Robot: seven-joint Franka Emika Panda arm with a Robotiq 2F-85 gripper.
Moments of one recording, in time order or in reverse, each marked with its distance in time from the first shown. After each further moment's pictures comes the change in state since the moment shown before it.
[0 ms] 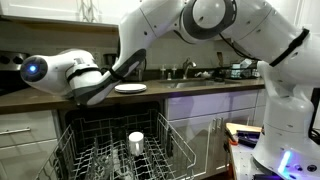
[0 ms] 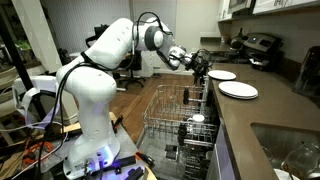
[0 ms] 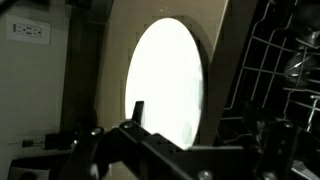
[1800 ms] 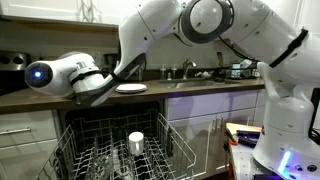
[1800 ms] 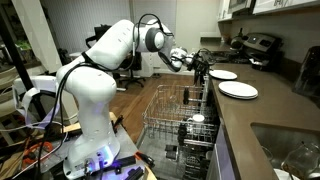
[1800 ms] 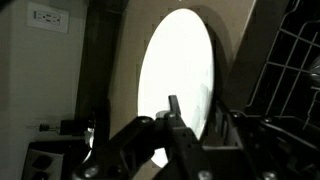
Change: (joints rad) arm -0.003 0.026 -0.017 0.024 -0.090 0.043 0.017
